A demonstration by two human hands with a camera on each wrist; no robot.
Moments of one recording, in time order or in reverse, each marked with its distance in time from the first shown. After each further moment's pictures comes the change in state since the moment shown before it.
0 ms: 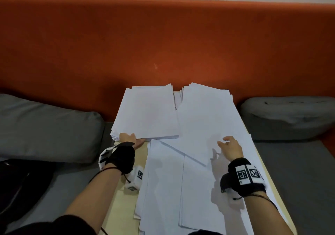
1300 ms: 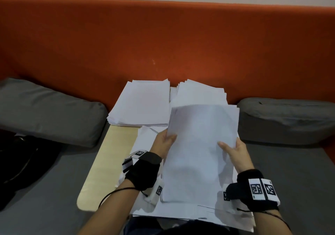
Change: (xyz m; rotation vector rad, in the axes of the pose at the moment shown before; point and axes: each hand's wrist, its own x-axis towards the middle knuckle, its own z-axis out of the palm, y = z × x) left_hand -0.186 -0.021 0.095 -0.124 -0.353 0.613; right_hand -0.054 0.056 -0.071 0.647 -0.162 -0.385
